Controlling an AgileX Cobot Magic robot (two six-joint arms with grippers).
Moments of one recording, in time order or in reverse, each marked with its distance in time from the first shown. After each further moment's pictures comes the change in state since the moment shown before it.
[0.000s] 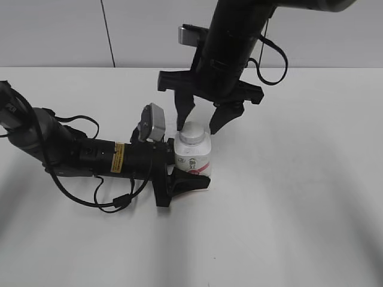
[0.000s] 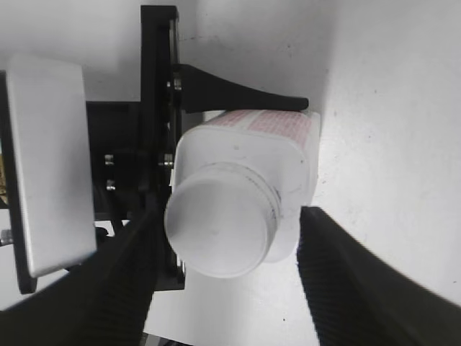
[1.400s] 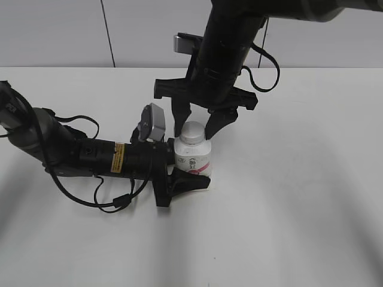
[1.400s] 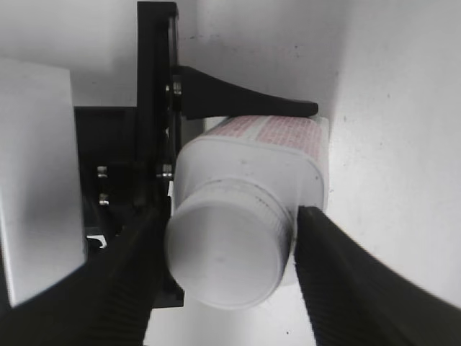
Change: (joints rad) left arm 0.000 0.000 0.000 0.000 0.000 0.000; right arm 0.010 0.031 0.000 -0.001 -0.022 0.001
